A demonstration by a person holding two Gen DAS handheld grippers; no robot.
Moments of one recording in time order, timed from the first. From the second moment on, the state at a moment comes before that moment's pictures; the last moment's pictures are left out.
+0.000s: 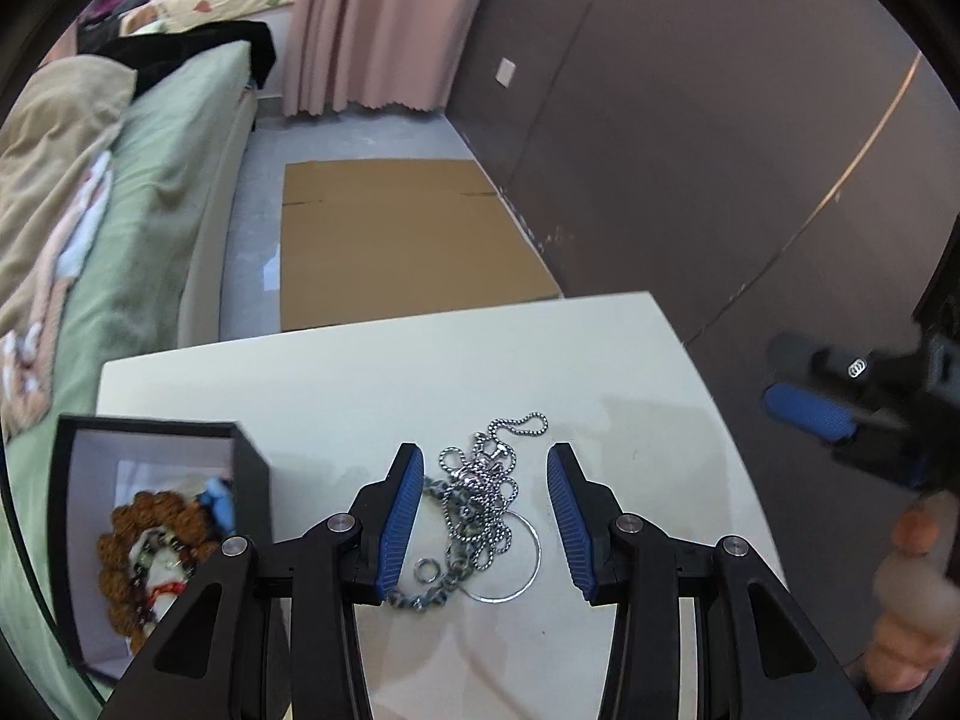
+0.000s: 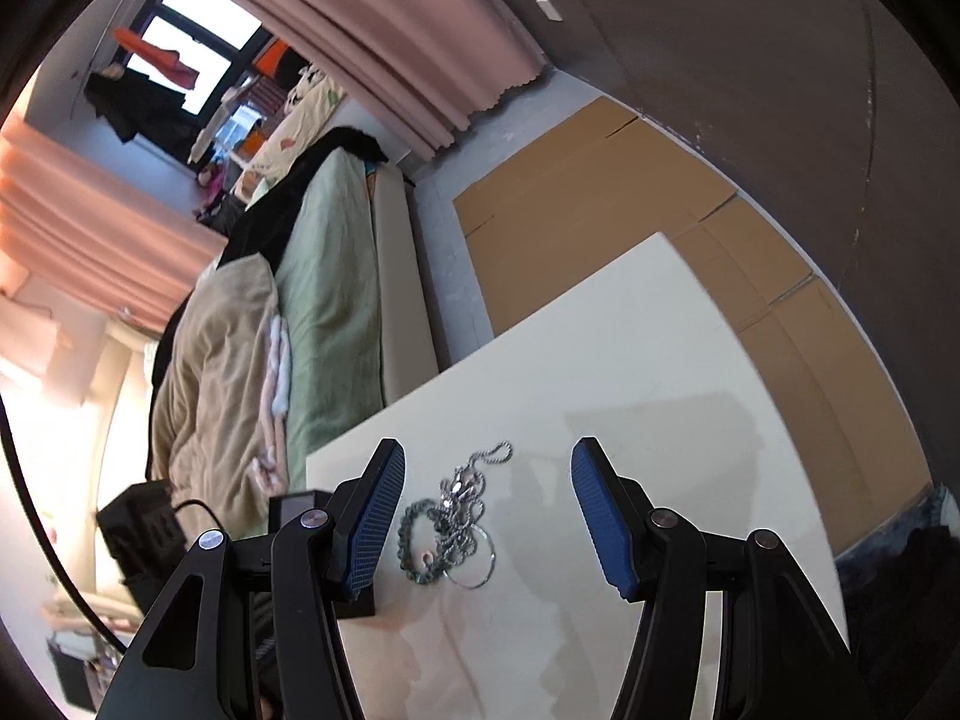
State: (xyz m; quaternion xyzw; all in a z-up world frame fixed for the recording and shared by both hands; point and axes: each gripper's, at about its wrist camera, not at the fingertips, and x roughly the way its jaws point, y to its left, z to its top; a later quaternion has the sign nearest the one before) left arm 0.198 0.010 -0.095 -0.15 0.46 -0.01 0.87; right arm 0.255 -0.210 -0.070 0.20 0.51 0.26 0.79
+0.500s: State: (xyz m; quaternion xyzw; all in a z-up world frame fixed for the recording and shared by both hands) left arm 0.233 -0.018 -0.141 -0.09 0.51 0.03 0.85; right arm 0.278 -0.229 -0.080 0.21 0.54 0.22 0.79
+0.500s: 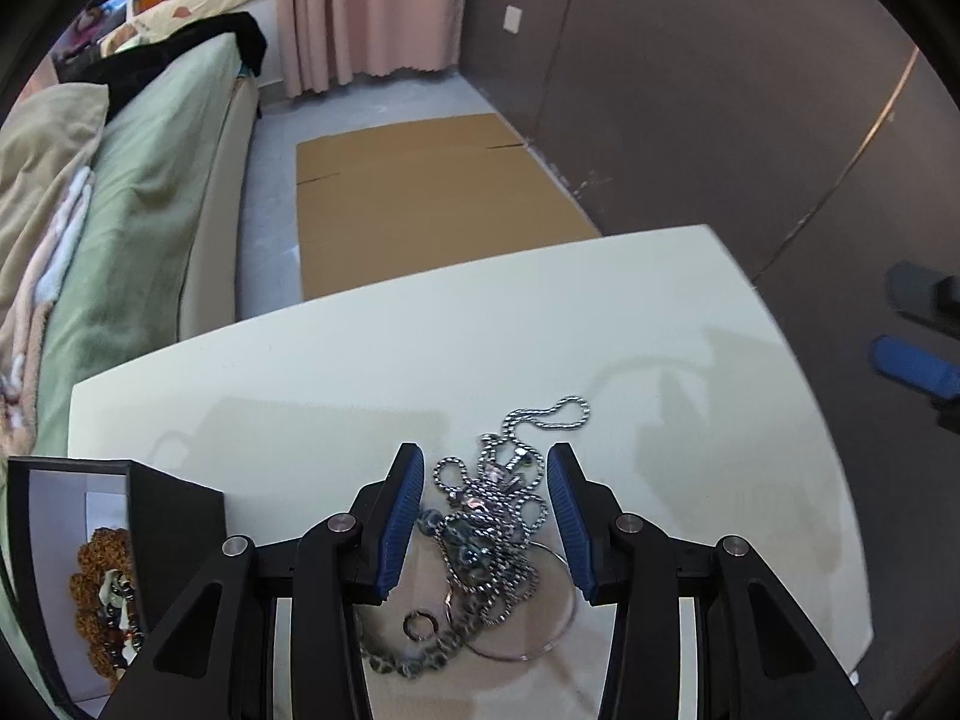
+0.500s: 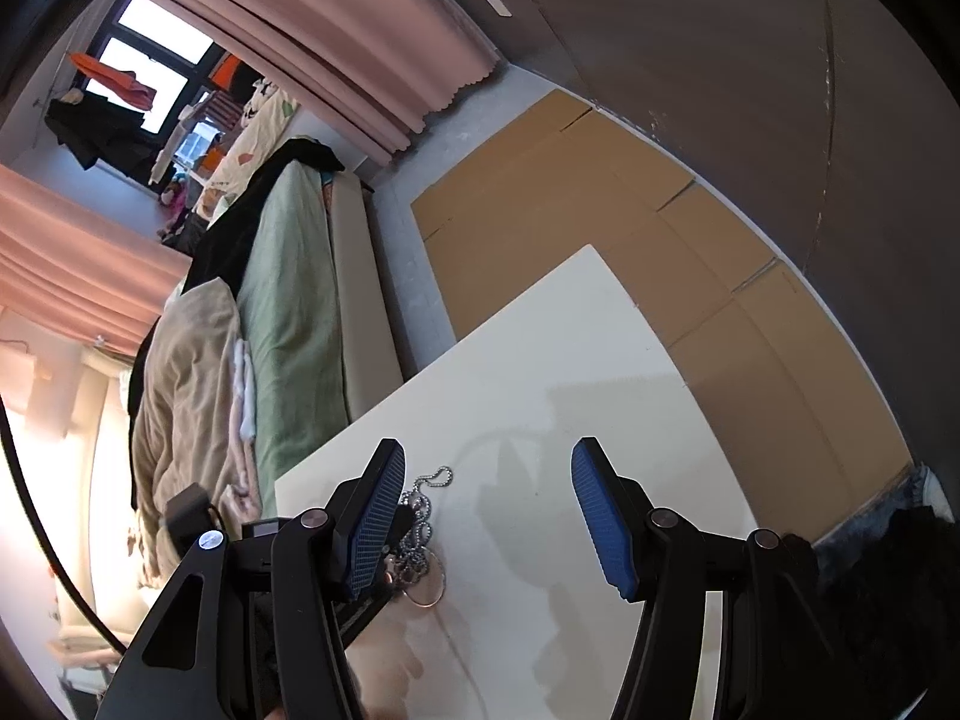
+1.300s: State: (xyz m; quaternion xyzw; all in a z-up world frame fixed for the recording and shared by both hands) left arm 0.191 -0.007 -0.096 -0.13 0.45 -0.01 0.88; right arm 0.260 -0.204 -0.089 0.17 0.55 0.23 0.79
